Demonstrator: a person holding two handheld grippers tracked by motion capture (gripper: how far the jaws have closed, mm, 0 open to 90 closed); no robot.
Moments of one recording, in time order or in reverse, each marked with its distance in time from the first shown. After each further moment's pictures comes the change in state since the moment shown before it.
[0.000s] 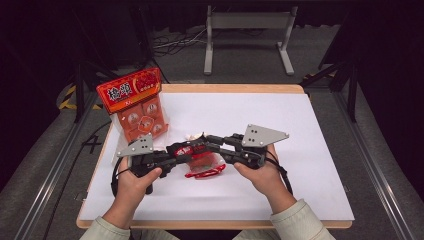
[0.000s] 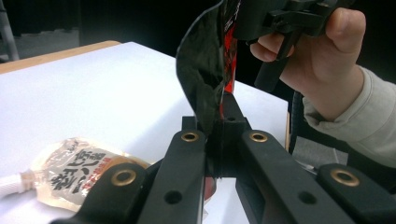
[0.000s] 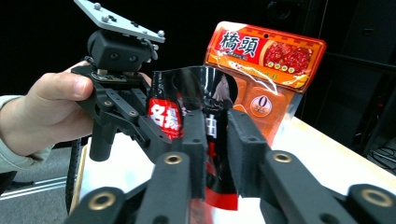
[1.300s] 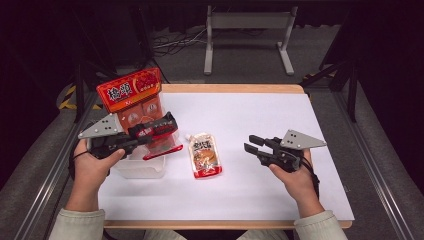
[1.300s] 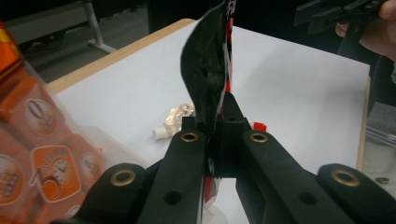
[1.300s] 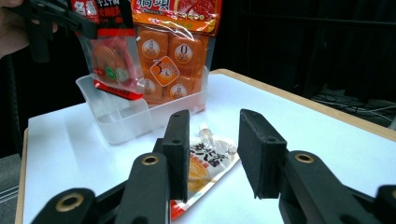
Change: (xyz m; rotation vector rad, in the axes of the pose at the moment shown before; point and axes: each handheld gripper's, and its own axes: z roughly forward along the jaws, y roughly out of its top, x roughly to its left) left arm 0.039 0.033 -0.082 0.156 0.253 0.104; right arm -0.033 -0.049 -0.077 0.081 -0.227 0.125
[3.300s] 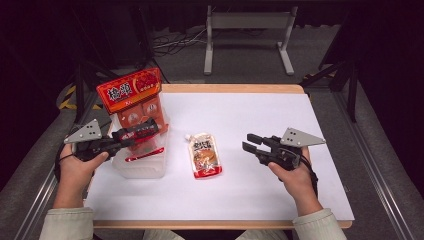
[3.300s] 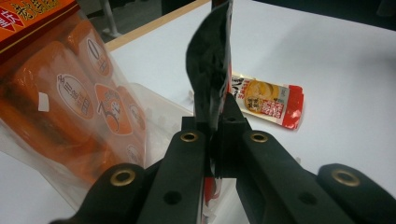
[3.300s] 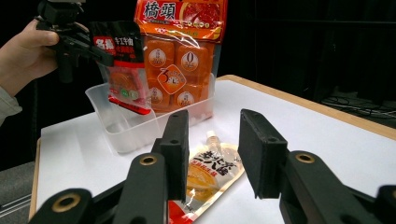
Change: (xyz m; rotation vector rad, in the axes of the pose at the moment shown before) left arm 0.038 -0.046 -0.016 0.038 0.034 0.024; right arm -0.002 0.003 0.005 -0.028 0.038 0.027
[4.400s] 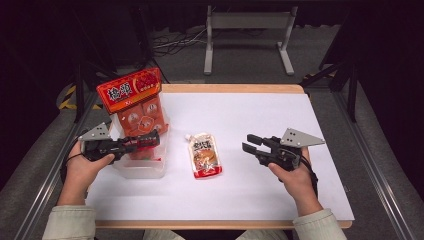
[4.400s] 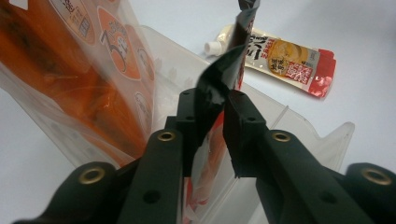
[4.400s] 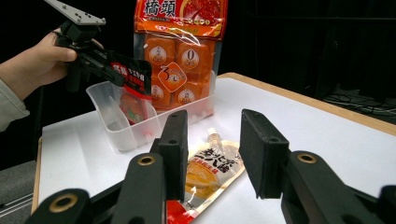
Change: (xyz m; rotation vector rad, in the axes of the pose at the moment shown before) left arm 0.013 -0.022 0.019 0.137 0.018 -0.103; right arm 0.000 -0.002 0.000 0.007 0.005 0.008
